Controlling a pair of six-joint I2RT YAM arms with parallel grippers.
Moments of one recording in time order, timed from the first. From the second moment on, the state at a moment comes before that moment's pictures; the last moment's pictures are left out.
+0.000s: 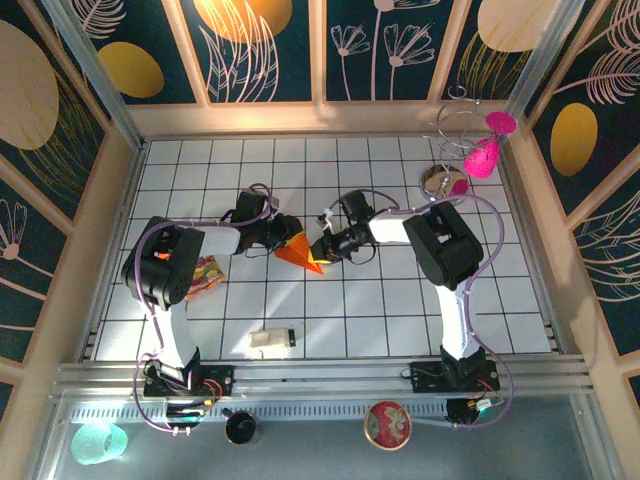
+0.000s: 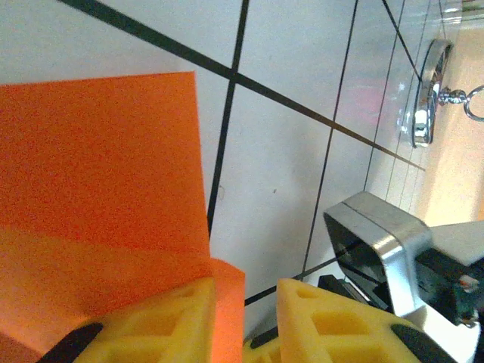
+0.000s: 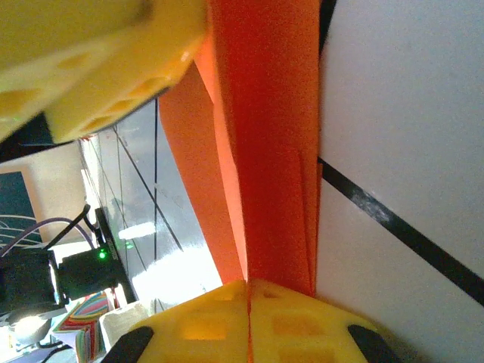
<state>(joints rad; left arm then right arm) -0.38 1.90 0.93 0.19 0.57 -0.98 0.56 2.10 1.19 -0.18 -0.91 0.45</state>
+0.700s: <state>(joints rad) -0.40 1.82 0.85 0.20 0.62 -0.95 0.53 2.12 1.18 -0.14 -0.97 0.49</state>
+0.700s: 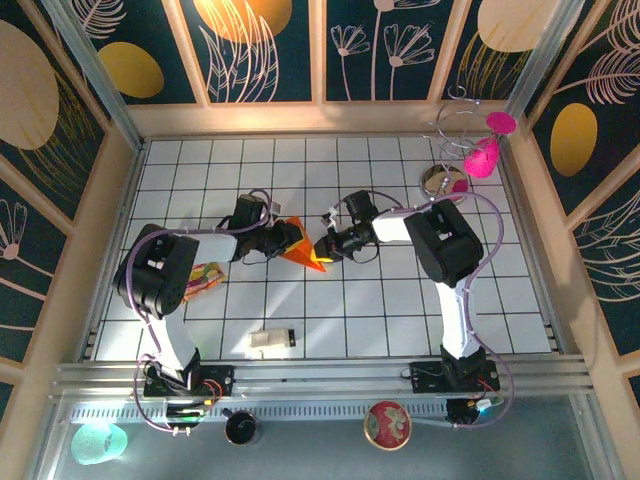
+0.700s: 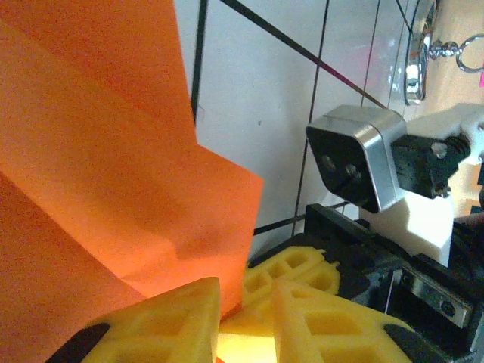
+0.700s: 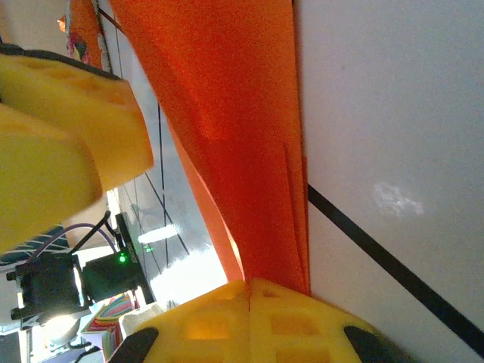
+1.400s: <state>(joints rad) -0.41 1.91 0.90 0.22 0.62 -0.98 0.52 2.13 1.19 -0.15 -0.97 0.49</state>
